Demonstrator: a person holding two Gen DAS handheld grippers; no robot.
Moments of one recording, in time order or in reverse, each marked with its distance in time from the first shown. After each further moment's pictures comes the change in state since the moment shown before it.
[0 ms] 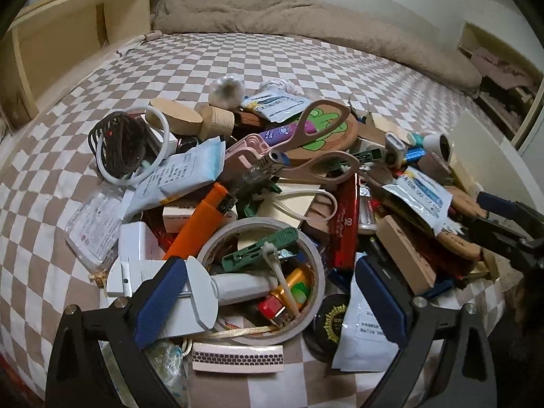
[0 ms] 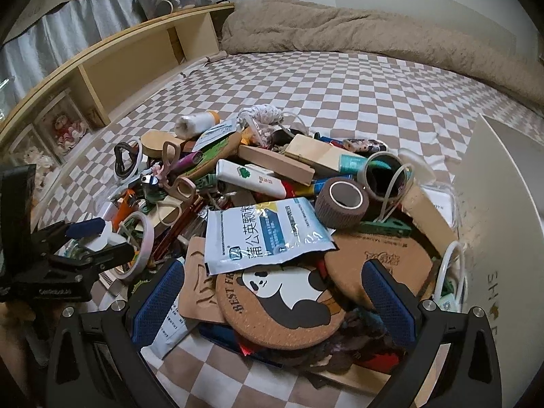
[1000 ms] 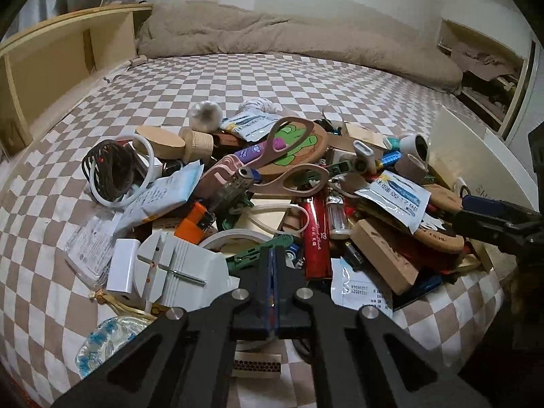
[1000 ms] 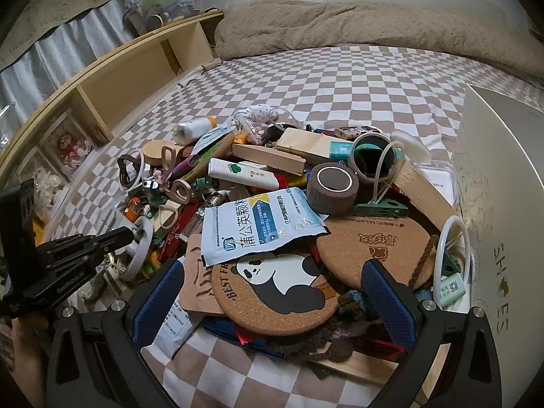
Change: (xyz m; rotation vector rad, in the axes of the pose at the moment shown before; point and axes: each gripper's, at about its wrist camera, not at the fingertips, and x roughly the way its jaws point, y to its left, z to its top) left arm -0.017 -0.015 -0.005 0.059 -0.087 -0.038; right arm -0.006 -0.017 -0.008 0.083 -0.013 0.054
